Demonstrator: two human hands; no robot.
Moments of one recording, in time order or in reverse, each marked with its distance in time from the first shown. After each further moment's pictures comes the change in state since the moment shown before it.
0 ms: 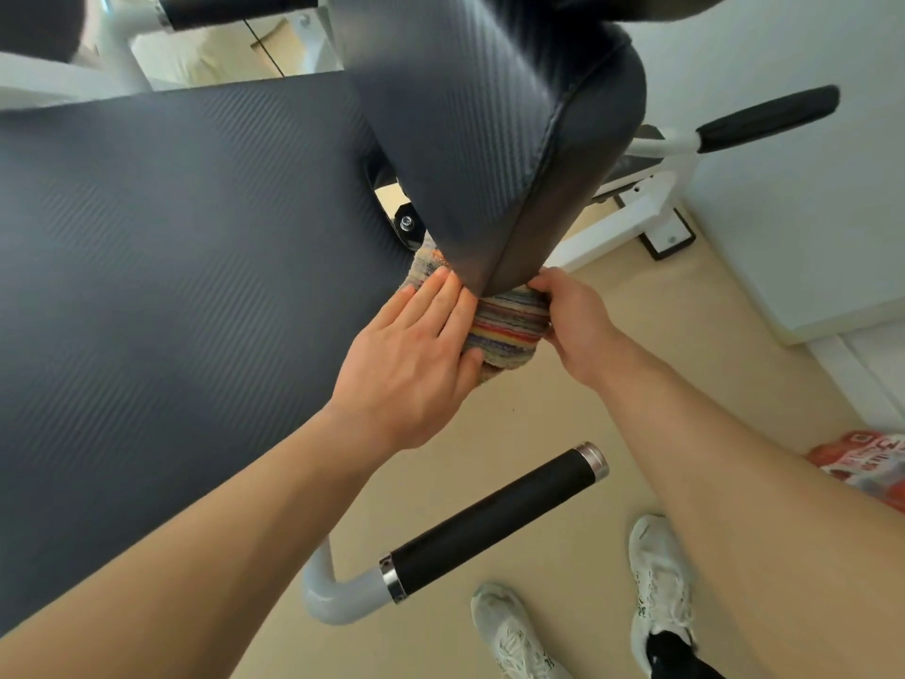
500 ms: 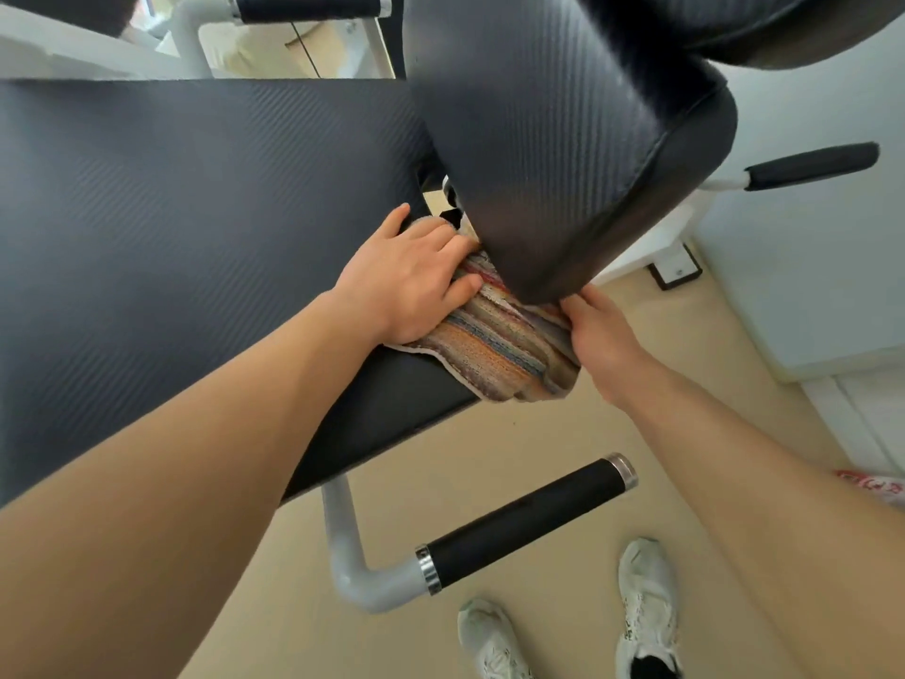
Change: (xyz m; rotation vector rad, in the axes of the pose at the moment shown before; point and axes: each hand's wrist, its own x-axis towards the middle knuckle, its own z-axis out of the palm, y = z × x) left_hand 0.049 -0.083 -0.016 -0.044 0.034 0.046; right_hand -0.013 -0.005 0.010 -0.256 -0.004 -0.185
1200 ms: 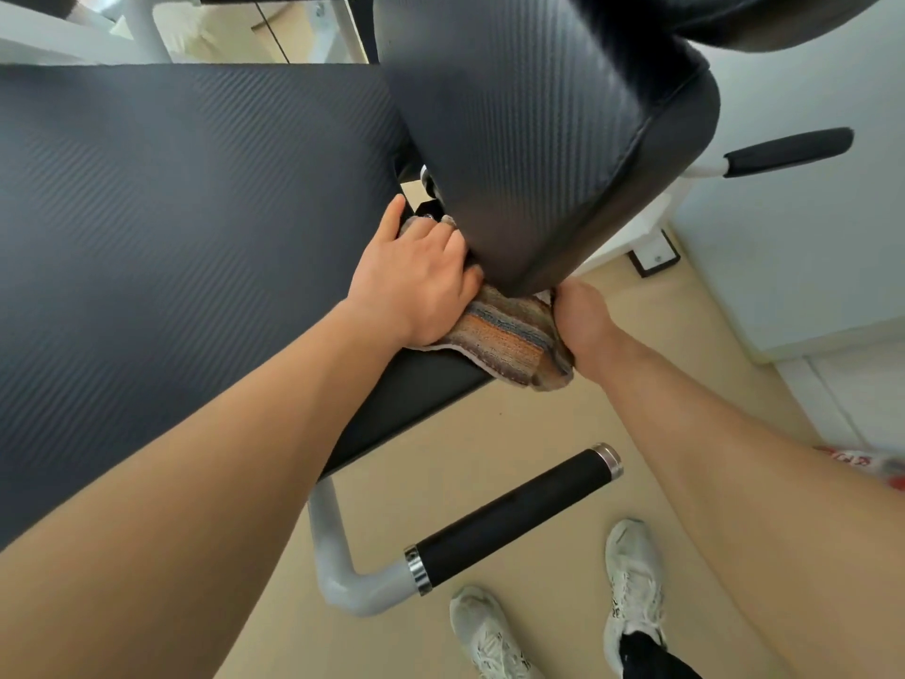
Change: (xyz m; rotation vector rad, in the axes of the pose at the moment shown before) left_hand 0.012 0.029 0.011 0.062 0.045 -0.083; right_hand 0.016 -0.003 0.006 -0.174 0.116 0.074
